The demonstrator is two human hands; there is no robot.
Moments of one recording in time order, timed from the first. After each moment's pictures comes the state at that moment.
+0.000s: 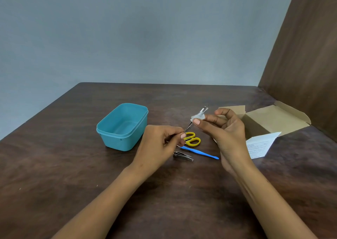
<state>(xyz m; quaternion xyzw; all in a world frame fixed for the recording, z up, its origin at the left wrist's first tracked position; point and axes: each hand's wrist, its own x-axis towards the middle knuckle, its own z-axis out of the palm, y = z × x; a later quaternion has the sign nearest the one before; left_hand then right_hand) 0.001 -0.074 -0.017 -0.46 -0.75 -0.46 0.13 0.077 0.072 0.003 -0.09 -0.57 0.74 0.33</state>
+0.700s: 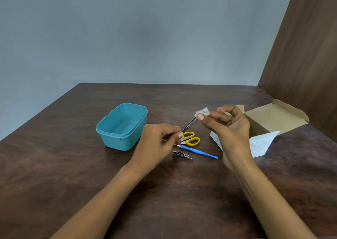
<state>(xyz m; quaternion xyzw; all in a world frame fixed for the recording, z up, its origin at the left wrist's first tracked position) -0.003 -0.076 -0.016 -0.45 -0.76 -0.44 0.14 0.078 0.077 0.006 -0.10 -0.58 0.72 0.38</state>
